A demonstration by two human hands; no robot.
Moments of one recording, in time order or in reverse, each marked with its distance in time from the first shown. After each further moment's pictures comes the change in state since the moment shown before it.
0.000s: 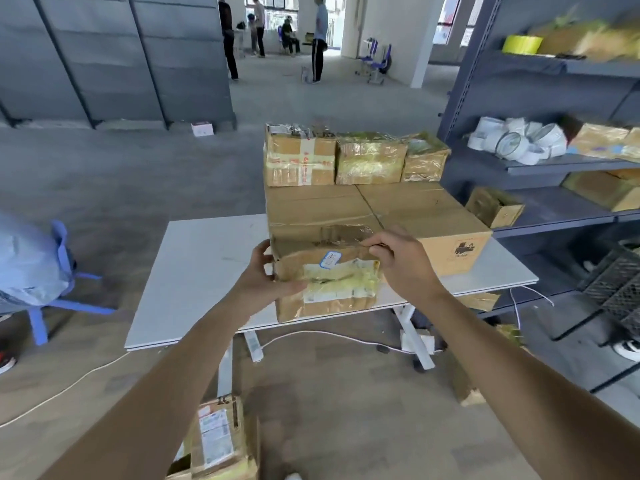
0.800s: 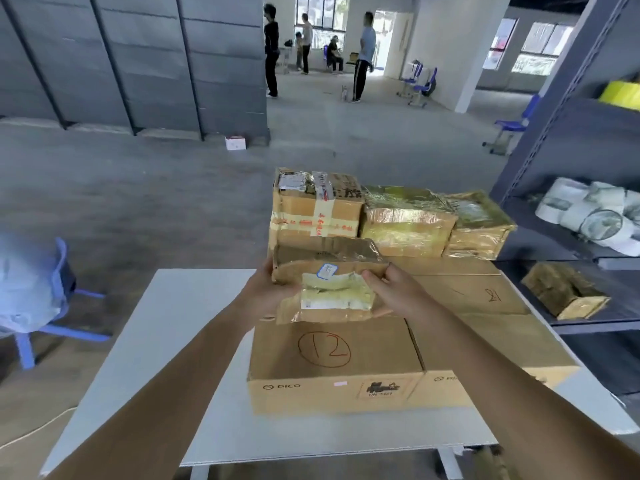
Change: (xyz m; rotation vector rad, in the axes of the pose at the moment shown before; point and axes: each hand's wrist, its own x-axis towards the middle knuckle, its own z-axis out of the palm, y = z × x) left_hand 0.255 0.048 -0.011 0.056 0.138 -0.030; right_hand 0.258 0.121 0.051 0.281 -0.386 0.419
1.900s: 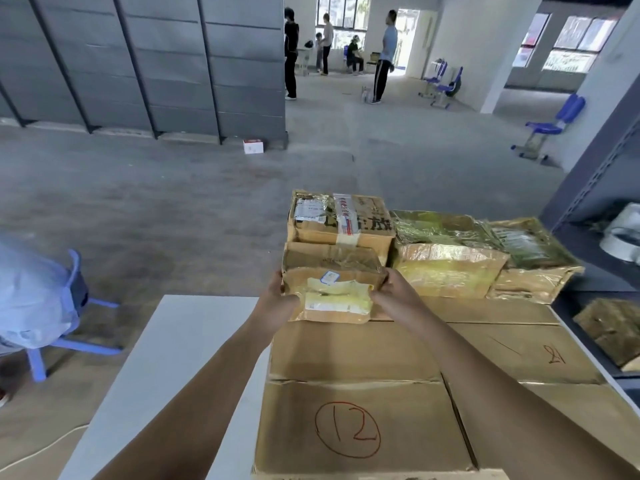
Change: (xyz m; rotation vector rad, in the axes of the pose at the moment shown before) left_hand 0.110 -0.014 -0.020 -0.099 0.116 -0.137; right_hand 0.126 -0.019 0.022 -0.018 0.006 0.091
